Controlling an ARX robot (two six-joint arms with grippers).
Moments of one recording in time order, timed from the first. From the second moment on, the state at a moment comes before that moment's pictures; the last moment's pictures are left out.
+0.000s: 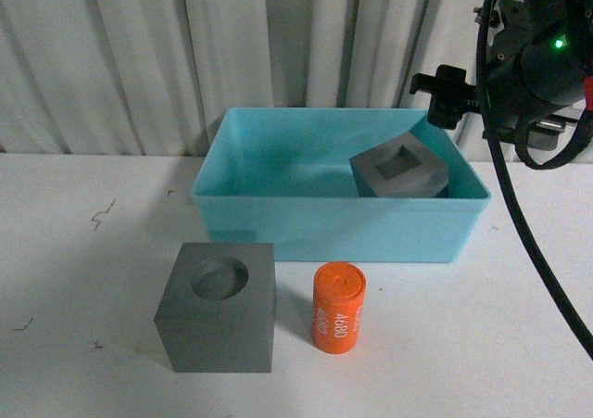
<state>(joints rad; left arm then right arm) 0.00 0.01 0.01 0.00 0.00 -0.01 0.18 2.10 1.46 -0.03 0.10 0.34</state>
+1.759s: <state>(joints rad) 0.00 0.01 0.01 0.00 0.00 -0.01 0.00 0.67 0.08 0.59 0.00 0.01</state>
